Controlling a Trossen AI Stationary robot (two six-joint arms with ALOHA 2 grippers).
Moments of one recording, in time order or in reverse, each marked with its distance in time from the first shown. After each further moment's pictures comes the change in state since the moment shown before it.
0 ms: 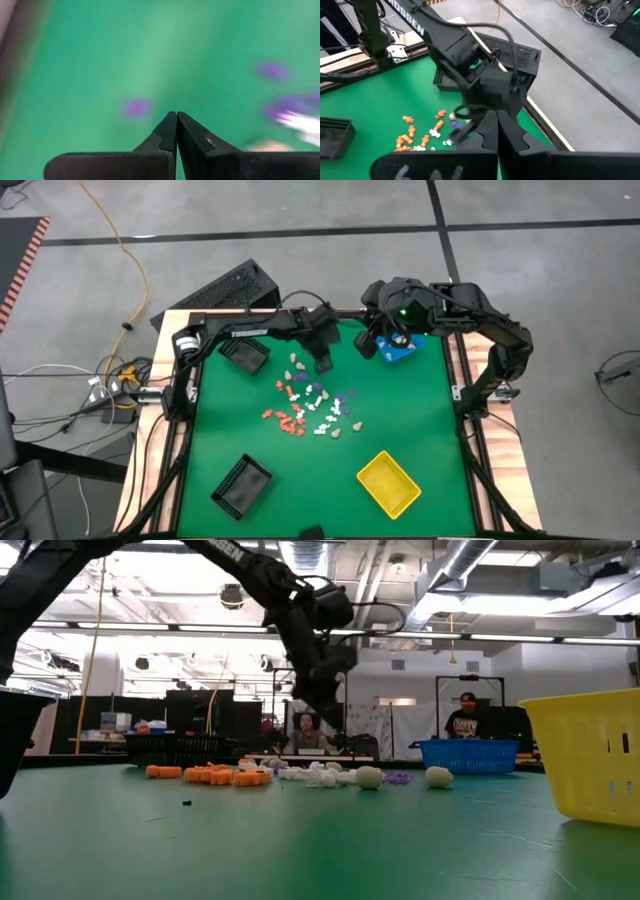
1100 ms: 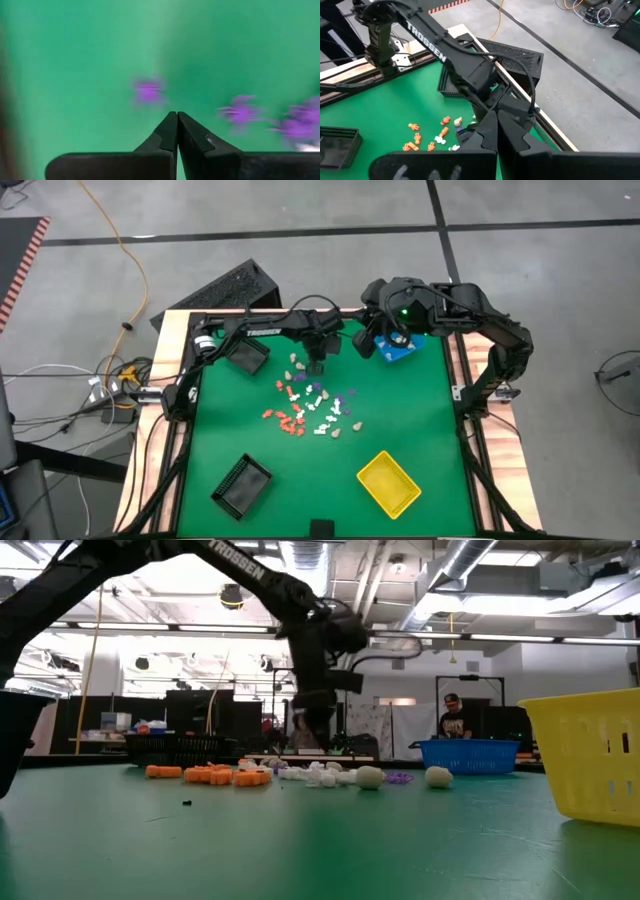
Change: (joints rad) left arm -0.001 0.150 0.154 -0.174 -0.081 0.415; right arm 0.009 0.000 0.000 0.030 0.002 0.027
